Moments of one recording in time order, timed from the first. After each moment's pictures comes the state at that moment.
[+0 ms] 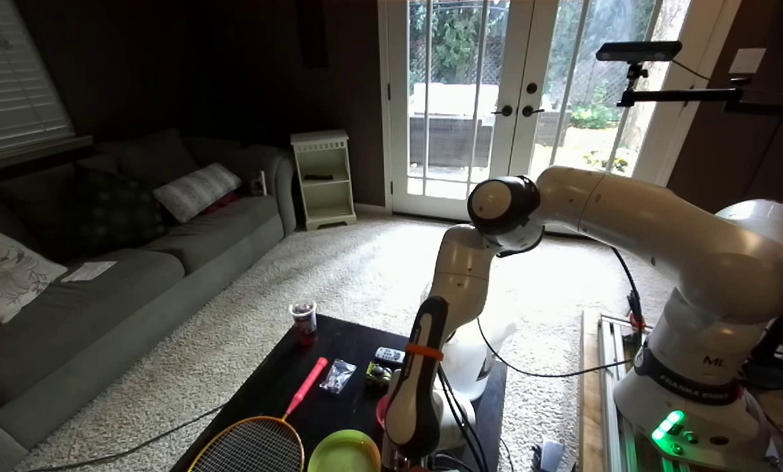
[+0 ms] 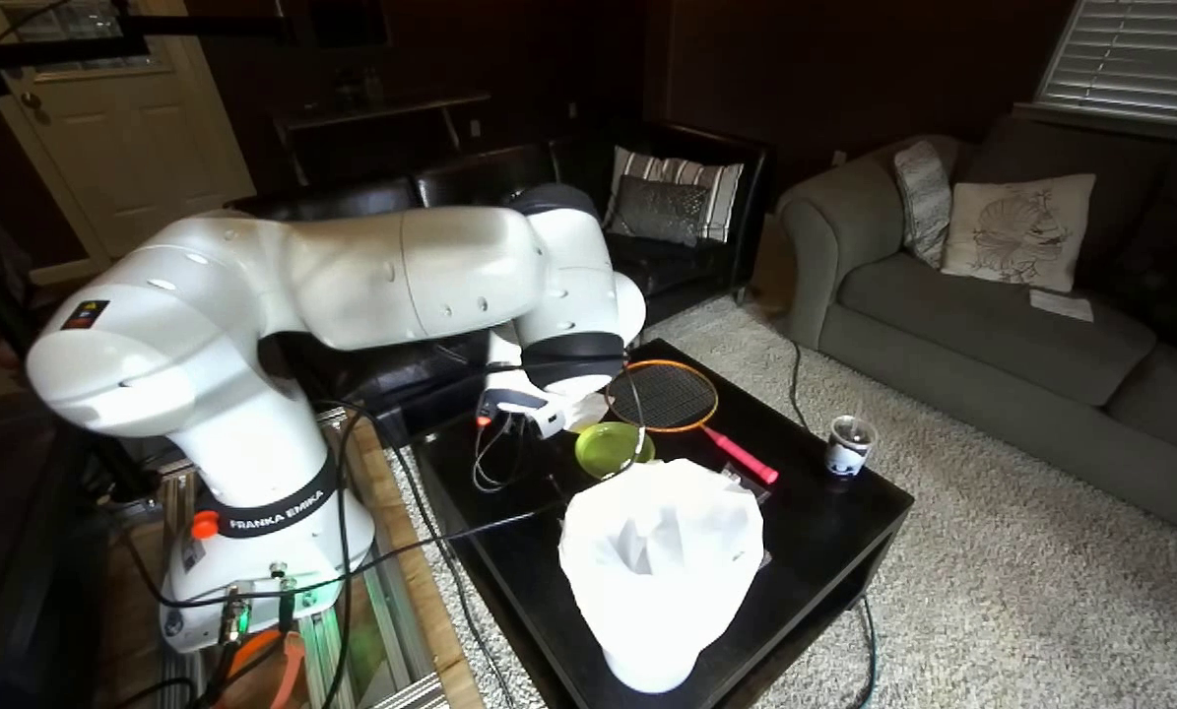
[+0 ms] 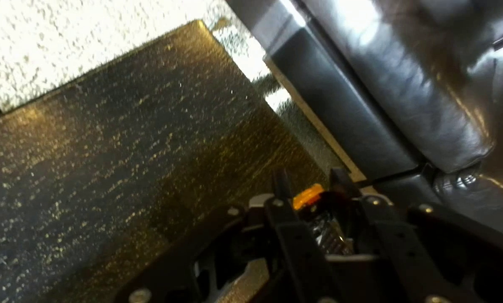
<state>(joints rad) -0.41 1.49 0.70 -2.02 0.17 3.03 0.20</state>
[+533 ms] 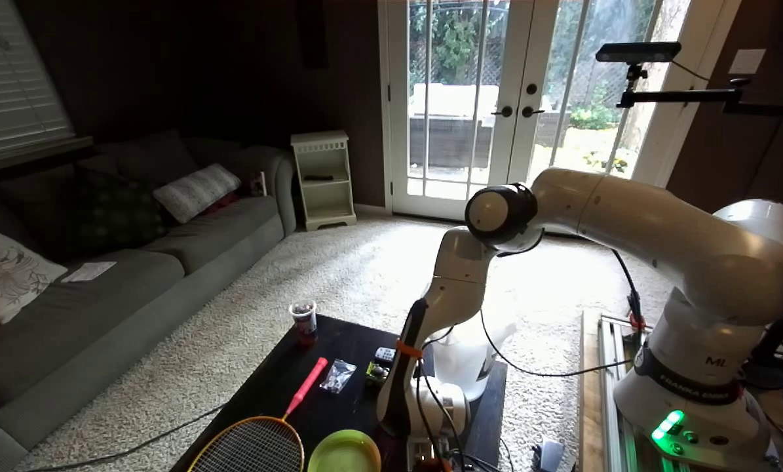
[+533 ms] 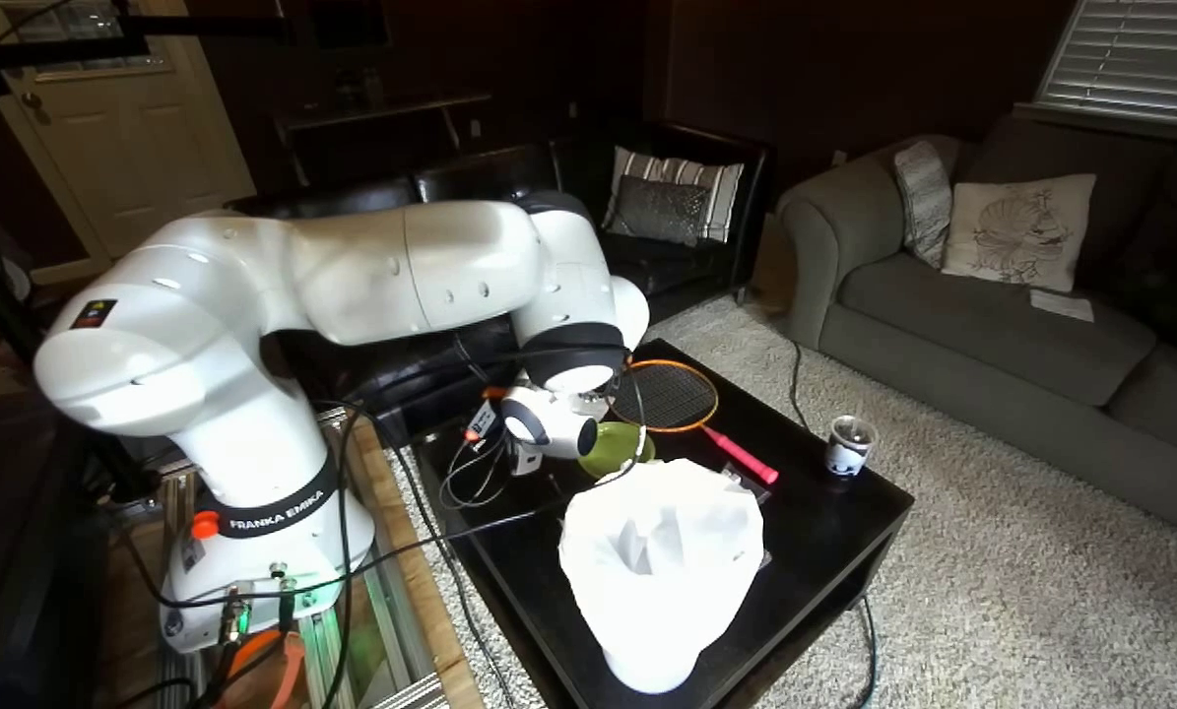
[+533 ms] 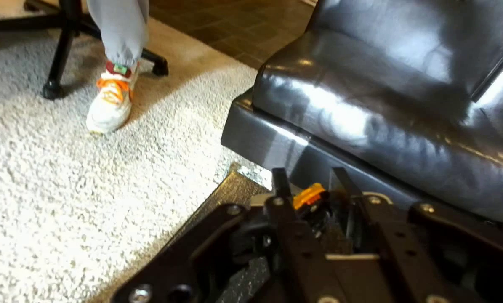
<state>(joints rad) -0.35 1.48 0.56 -1.91 0.70 2.50 0.00</state>
